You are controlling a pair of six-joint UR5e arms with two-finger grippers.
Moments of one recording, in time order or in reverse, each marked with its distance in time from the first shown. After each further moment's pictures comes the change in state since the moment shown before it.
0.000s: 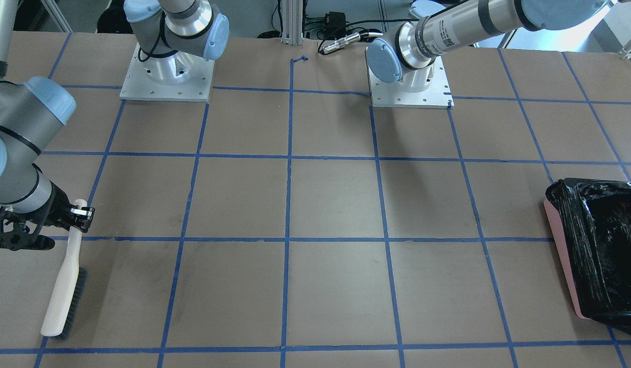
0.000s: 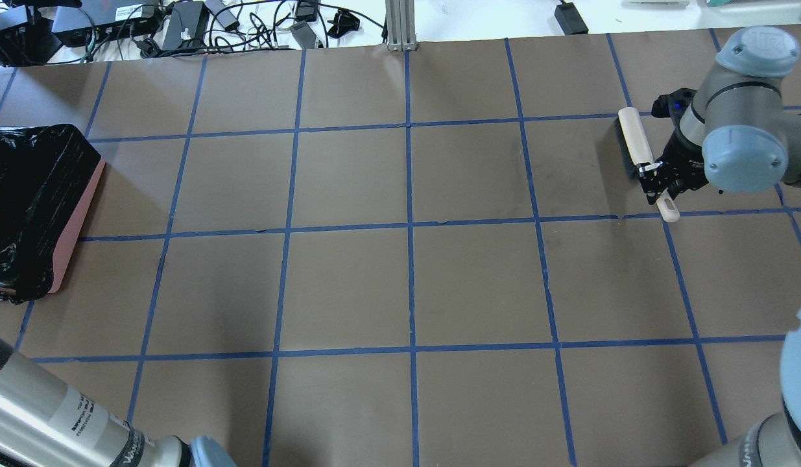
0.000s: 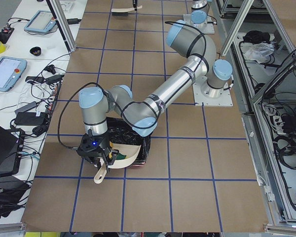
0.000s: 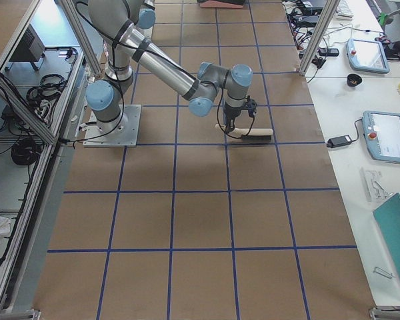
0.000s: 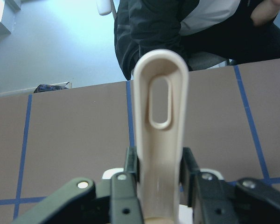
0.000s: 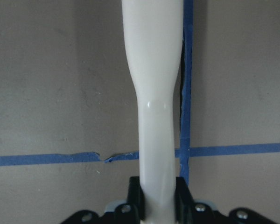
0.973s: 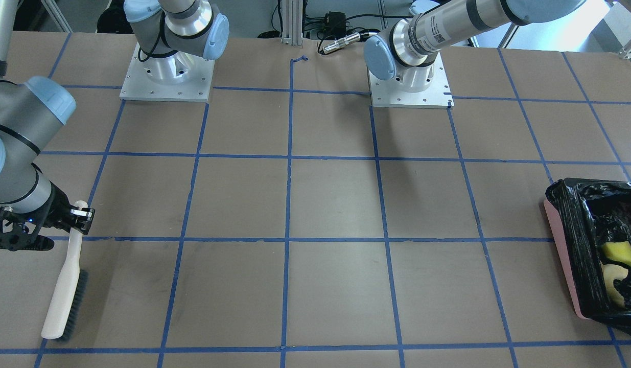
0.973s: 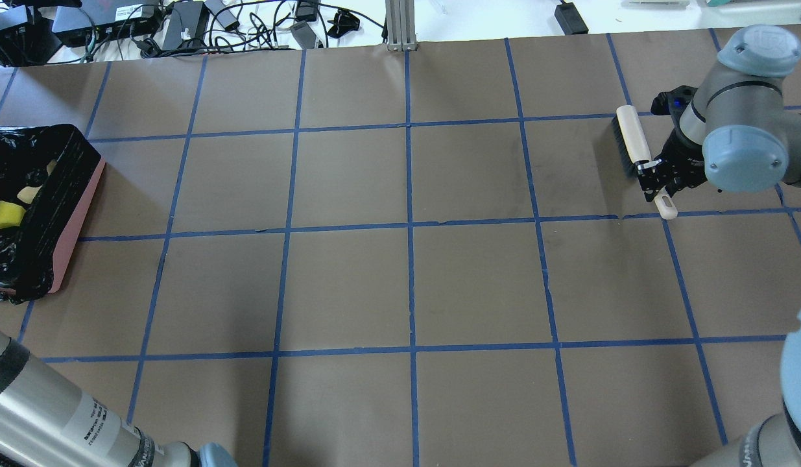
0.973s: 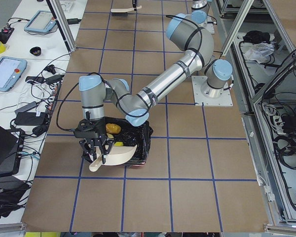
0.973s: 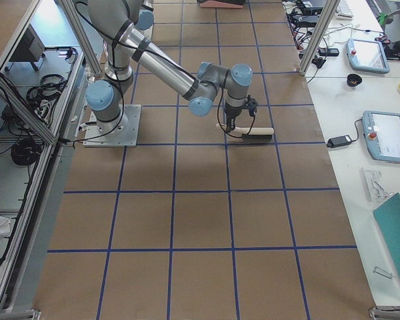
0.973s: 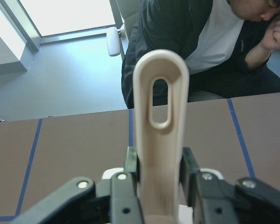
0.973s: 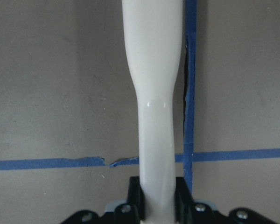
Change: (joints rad) left arm -0.061 0.039 -0.115 0.206 0.149 -0.003; right arm 0.000 -0.002 0.000 -0.012 0.016 -0.001
